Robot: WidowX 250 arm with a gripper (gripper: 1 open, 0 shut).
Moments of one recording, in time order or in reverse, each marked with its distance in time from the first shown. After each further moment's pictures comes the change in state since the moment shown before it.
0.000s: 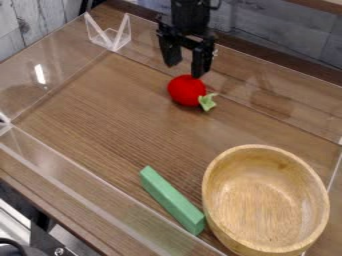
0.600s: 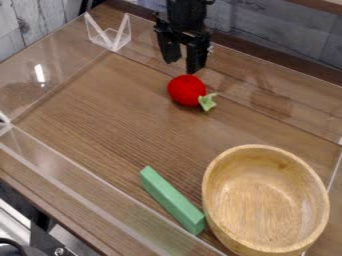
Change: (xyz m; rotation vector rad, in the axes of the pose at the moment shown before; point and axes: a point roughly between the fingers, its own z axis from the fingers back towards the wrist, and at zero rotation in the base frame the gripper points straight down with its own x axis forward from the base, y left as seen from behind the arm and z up) arm -0.003 0.002 0.017 -0.020 -0.027 -0.085
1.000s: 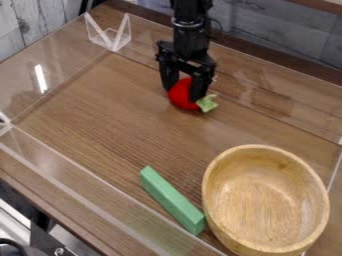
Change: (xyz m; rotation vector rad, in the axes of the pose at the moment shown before) arm -0.005 -0.006 -0.024 0.020 0.045 0.069
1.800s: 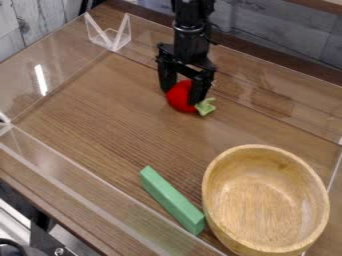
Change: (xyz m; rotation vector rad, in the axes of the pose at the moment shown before) arm 0.003 0.002 -0.022 0.059 0.001 0.058
